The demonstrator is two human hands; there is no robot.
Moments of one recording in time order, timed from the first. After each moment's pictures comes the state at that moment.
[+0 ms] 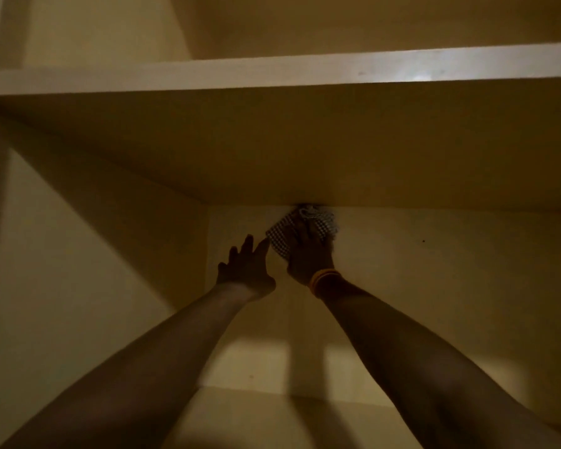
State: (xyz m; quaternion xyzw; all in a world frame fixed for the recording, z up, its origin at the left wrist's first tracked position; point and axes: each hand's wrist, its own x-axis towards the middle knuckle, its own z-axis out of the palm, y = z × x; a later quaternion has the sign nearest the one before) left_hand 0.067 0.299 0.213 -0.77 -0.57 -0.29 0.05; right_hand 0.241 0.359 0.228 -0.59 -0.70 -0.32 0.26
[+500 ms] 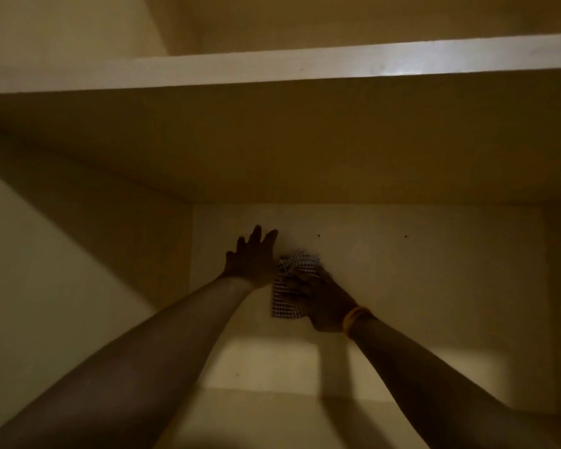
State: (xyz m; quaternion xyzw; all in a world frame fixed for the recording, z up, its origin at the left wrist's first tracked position) left_hand 0.110 0.291 0.231 -0.80 -0.54 -0.27 0.07; right_hand 0.337 0.357 0.143 -0.41 -0.77 -0.48 0.03
